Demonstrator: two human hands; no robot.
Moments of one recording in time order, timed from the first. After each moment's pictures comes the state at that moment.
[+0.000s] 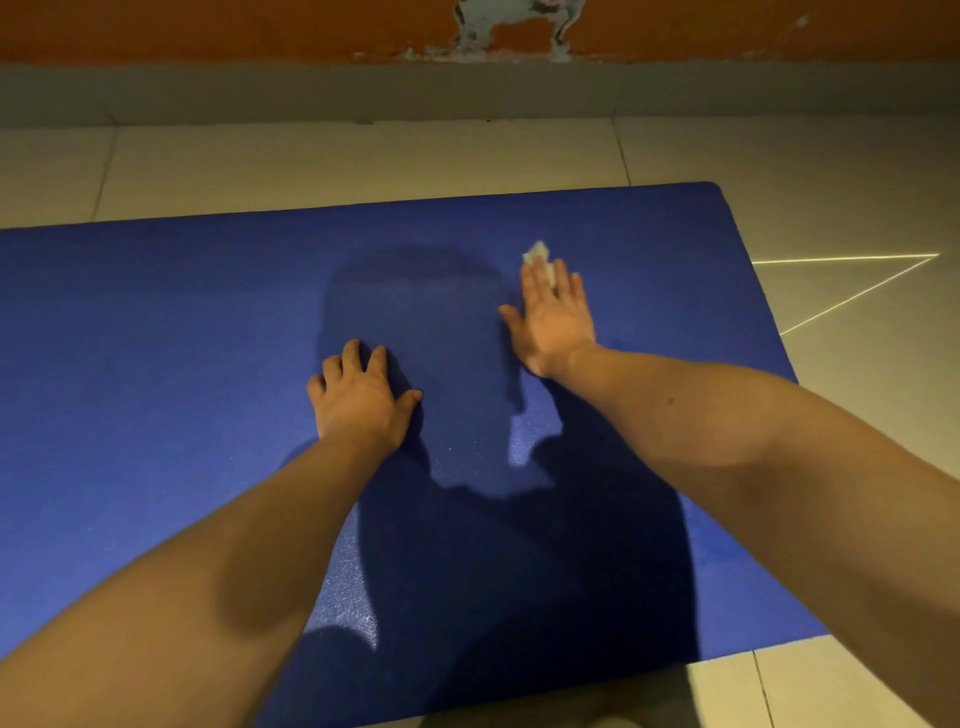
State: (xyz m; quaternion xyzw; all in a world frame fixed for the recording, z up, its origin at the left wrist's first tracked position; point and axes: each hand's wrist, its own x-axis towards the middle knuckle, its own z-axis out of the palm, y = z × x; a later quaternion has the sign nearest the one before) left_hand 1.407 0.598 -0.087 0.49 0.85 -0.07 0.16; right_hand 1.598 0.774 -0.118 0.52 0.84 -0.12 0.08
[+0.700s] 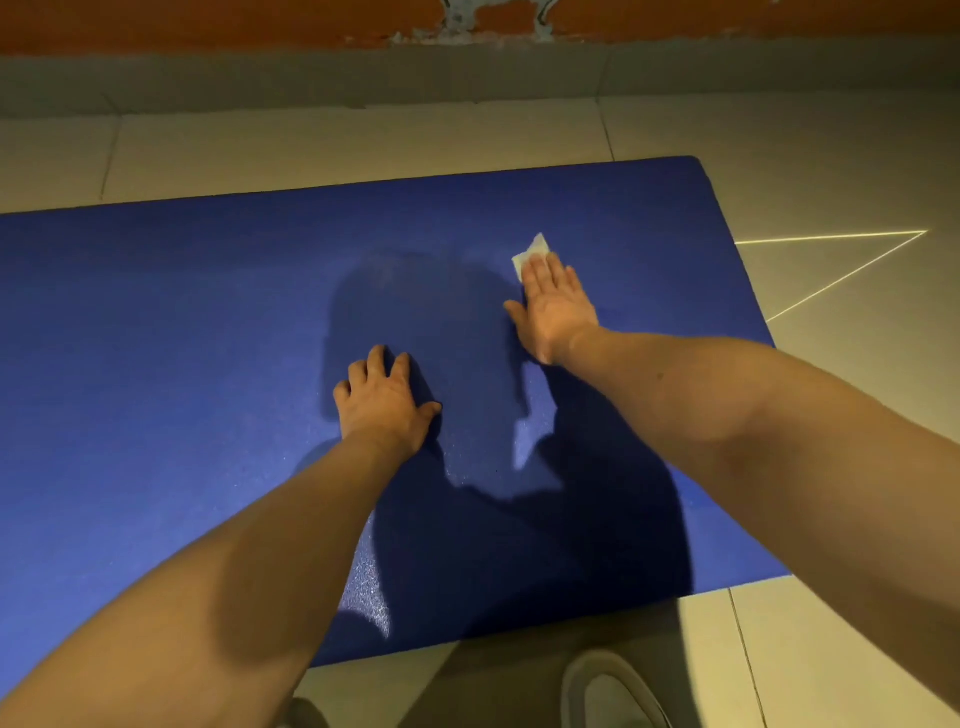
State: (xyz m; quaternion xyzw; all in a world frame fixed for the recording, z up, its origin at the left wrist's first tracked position) left_hand 1.452 0.562 -0.075 0.51 0.83 -0.09 0.20; right_hand 1.626 0.745 -0.102 0.51 0.84 -0.14 0.11
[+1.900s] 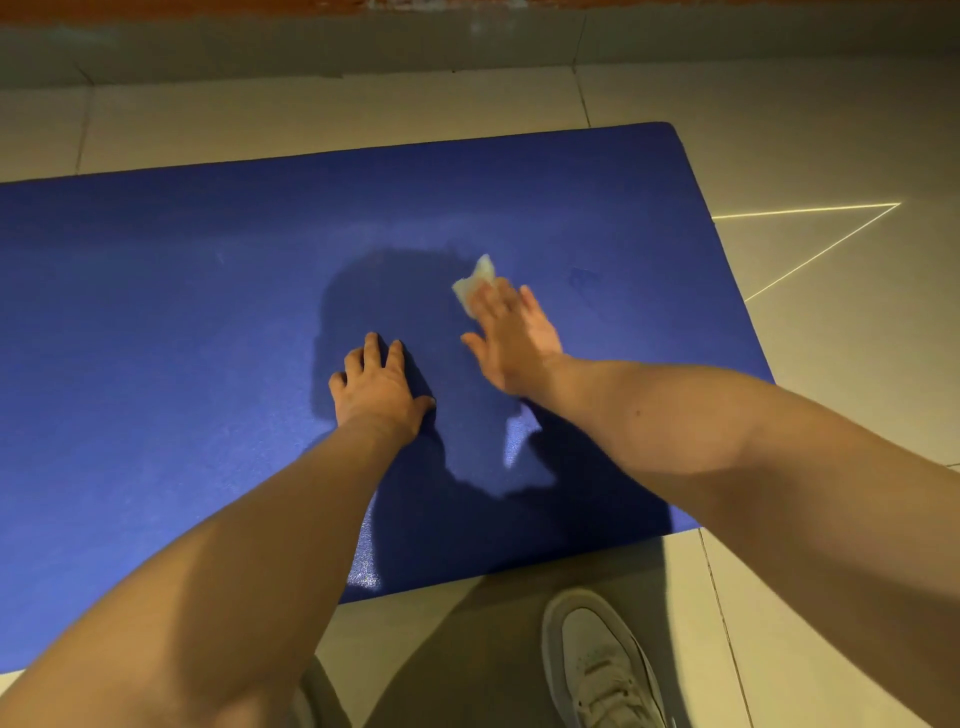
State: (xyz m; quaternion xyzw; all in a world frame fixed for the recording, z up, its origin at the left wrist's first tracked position) left_hand 1.481 0.533 -0.075 0.50 0.83 -0.12 0.22; right_hand 1.637 0.654 -0.106 0.44 0.88 -0.10 0.11
